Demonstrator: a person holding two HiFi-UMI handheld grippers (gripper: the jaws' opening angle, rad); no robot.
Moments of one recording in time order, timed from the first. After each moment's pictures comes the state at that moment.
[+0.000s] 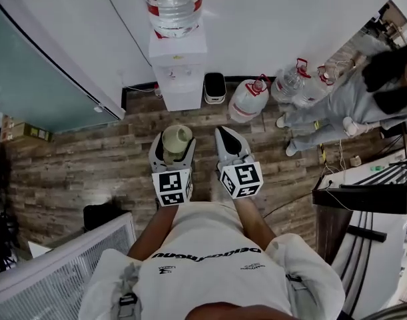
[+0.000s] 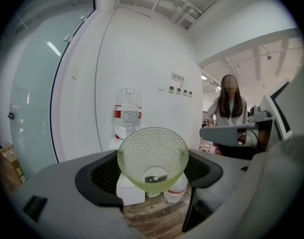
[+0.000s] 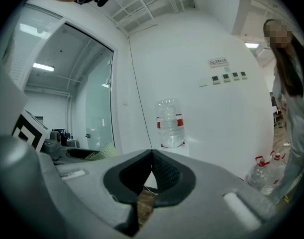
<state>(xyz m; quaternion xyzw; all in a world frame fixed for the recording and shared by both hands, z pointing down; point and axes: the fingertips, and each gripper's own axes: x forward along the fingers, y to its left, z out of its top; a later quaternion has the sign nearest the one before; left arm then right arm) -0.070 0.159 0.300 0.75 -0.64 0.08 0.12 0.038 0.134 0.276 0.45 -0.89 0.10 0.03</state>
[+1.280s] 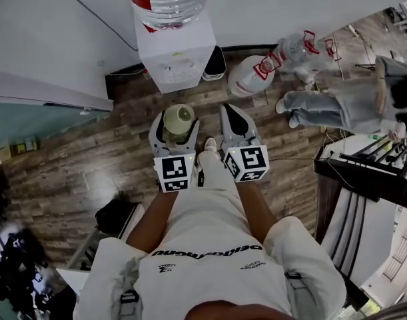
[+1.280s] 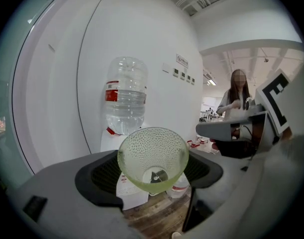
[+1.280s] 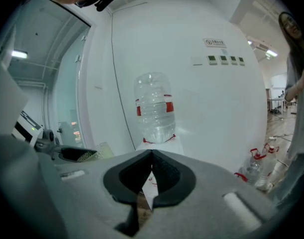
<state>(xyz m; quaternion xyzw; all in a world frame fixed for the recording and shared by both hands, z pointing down) -0.162 -0.067 0.370 0.79 -0.57 0.13 0.15 -0.050 -0.087 0.340 0.53 -0.83 0.14 0.09</state>
